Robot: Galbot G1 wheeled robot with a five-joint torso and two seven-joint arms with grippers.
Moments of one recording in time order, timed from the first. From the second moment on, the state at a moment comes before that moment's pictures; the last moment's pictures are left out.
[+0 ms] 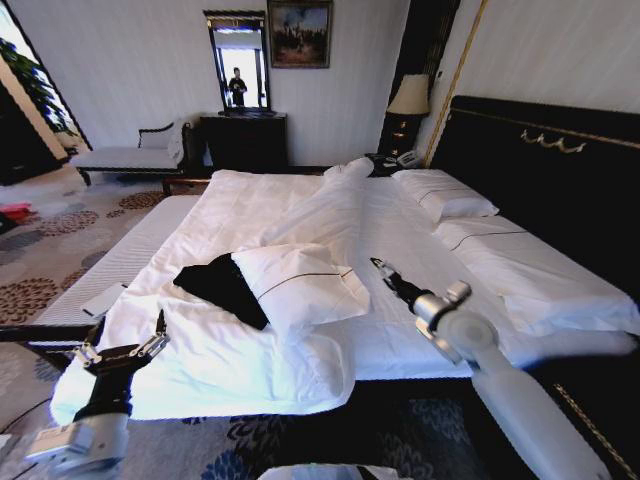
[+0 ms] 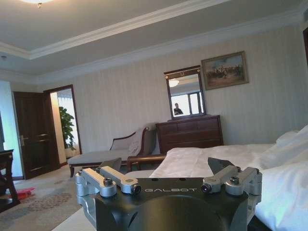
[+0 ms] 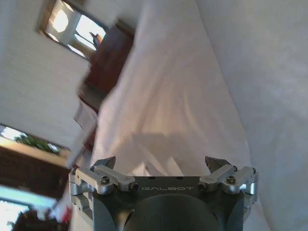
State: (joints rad) left arm 1.94 -1.51 -0.97 -2.50 -0.23 -0.01 -0.07; right arm -0.92 0.93 0.33 1.97 1.87 -0.34 0.64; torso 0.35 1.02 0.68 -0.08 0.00
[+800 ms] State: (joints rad) left arm 1.92 -1.53 -1.00 -2.49 -0.22 -0.02 -0.07; right arm -0.52 1.21 -0.04 1.61 1.78 -0.37 0.59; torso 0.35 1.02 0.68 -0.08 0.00
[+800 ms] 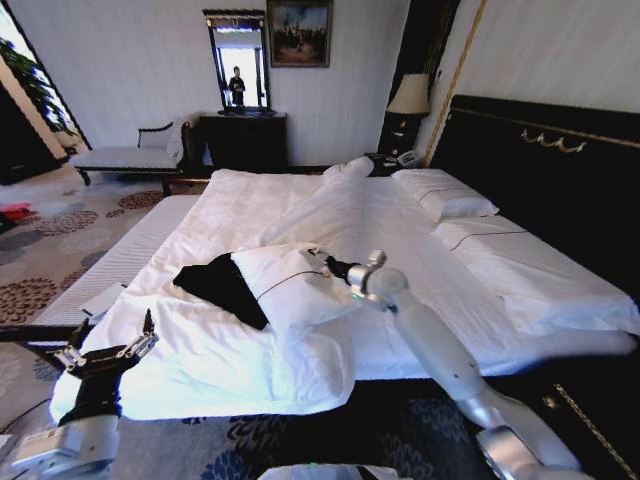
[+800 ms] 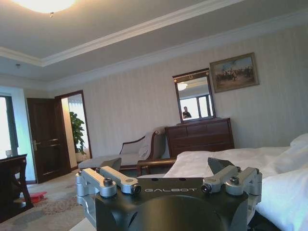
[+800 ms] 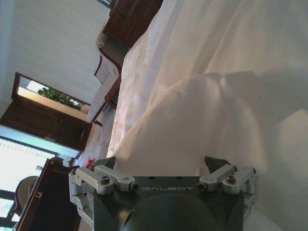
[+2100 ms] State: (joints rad) left arm 1.89 -1.53 -0.98 -2.41 -0.21 -0.06 -0.07; right arm -0.34 1.33 -0.16 1.38 1.56 -0.38 0.52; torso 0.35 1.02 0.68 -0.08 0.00
